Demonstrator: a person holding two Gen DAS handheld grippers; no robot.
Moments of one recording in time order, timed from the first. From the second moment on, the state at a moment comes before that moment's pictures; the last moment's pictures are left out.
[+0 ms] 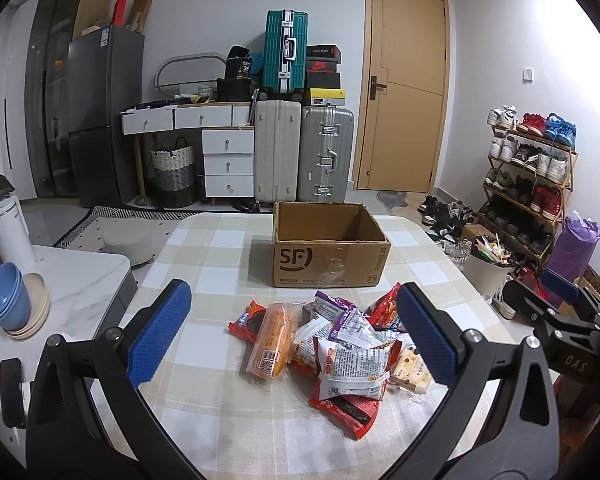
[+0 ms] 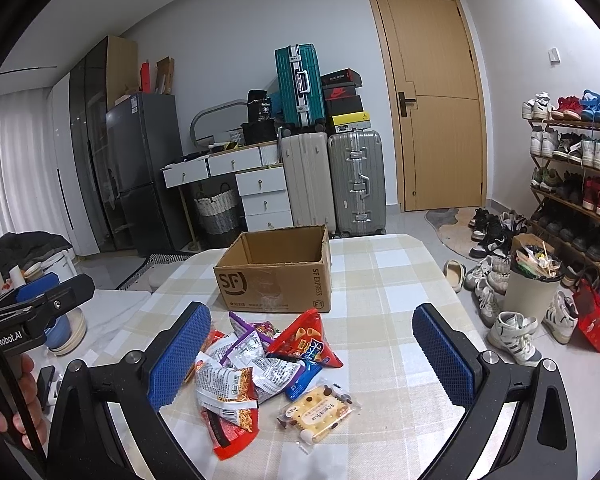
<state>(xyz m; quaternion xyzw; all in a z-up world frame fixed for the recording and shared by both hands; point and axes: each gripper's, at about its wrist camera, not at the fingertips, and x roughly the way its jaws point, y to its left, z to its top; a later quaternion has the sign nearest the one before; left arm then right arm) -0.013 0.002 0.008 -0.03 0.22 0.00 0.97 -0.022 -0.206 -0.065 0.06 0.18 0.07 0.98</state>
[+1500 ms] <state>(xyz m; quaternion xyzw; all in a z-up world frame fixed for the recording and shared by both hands) 0.131 0.055 -0.172 -0.08 0.41 -0.05 0.91 0.091 -0.112 -0.196 0.05 0.35 0.28 0.89</state>
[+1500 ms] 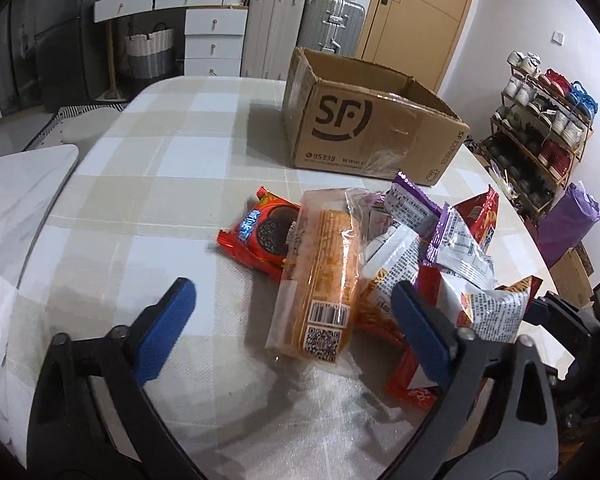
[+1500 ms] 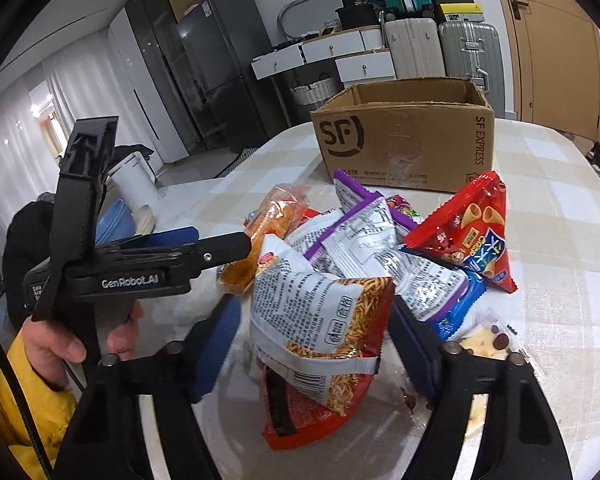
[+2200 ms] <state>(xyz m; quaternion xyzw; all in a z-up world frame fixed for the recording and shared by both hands) 0.132 0.053 -0.181 -0.10 0.42 -0.11 0.89 0.065 -0.129 -0.186 0.07 0.34 0.31 0.89</state>
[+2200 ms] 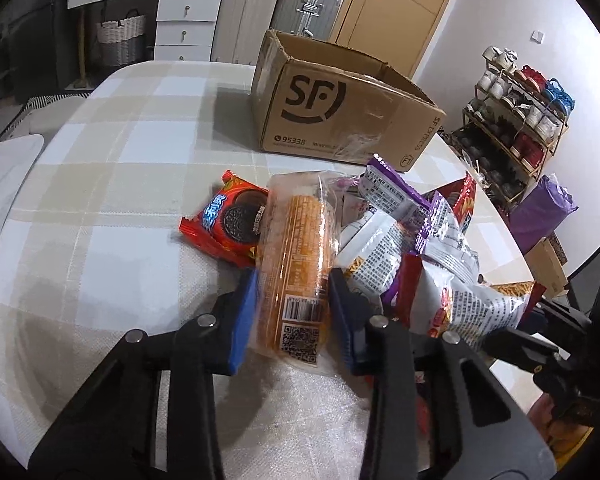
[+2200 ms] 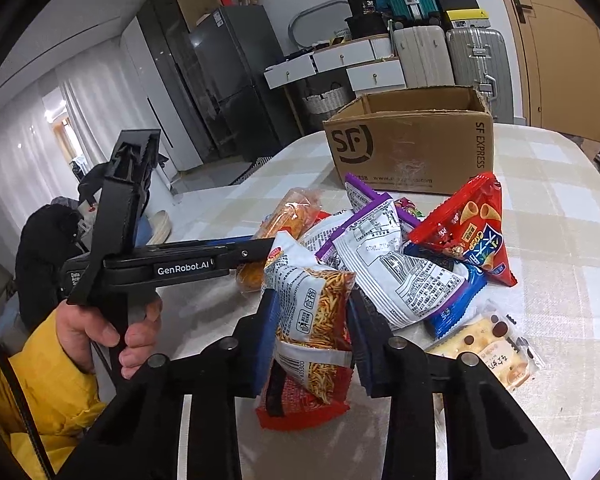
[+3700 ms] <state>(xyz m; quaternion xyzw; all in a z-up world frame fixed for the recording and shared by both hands) 0.104 0.064 -0.174 -0.11 0.42 -0.12 0.89 0.072 -0.112 -0.185 0.07 0.35 0.33 0.87</state>
